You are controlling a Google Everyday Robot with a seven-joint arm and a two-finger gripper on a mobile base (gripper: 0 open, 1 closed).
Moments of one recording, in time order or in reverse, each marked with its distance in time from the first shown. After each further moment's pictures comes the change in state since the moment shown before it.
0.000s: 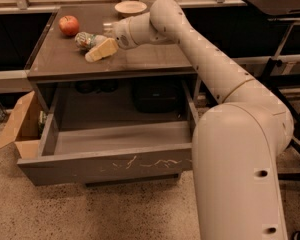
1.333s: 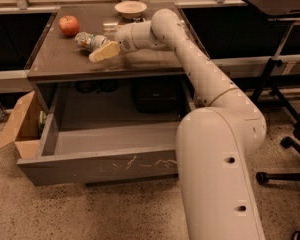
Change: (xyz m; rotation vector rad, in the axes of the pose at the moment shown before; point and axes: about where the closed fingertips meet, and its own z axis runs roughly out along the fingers) arm 0.022 -0.038 0.023 0.024 -0.060 0.007
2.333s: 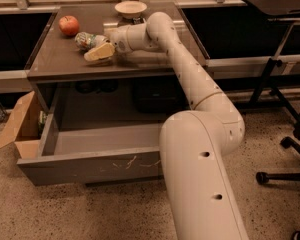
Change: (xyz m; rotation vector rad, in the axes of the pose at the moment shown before) arm 0.004 -0.001 0.029 -0.058 -0.035 0.011
